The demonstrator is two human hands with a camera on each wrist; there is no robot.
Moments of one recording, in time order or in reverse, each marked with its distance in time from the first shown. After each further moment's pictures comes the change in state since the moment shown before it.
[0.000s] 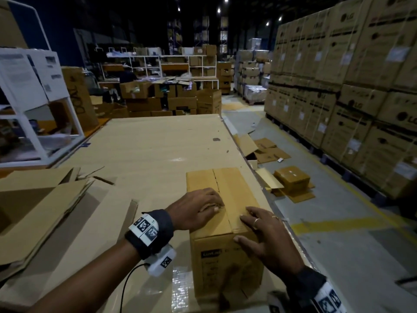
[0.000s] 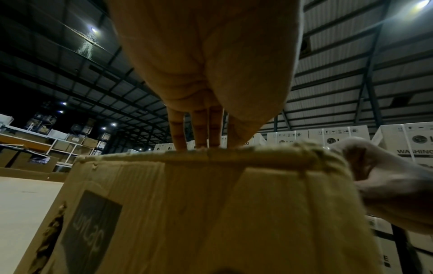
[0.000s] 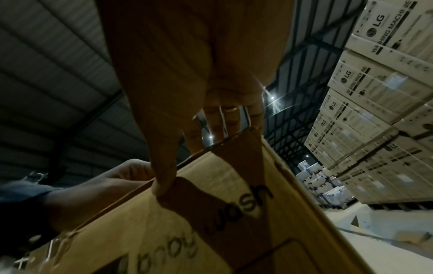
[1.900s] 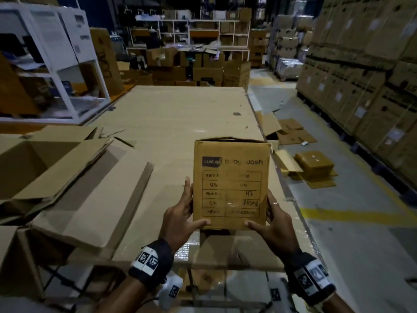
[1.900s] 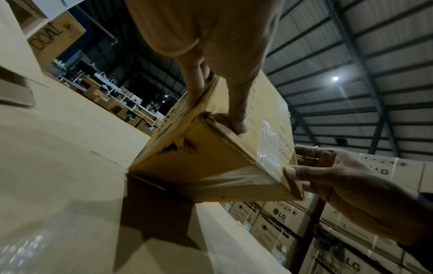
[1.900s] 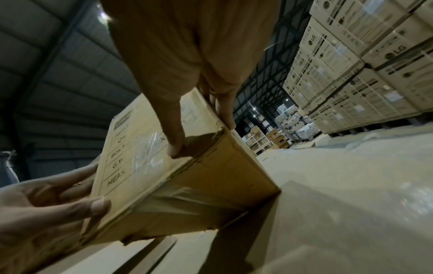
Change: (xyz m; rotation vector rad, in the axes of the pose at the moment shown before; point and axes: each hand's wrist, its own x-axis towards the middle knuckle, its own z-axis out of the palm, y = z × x) left_hand -0.100 0.047 0.112 -0.350 0.562 -0.602; right_hand -0.020 0.053 0.038 0.517 0.007 0.127
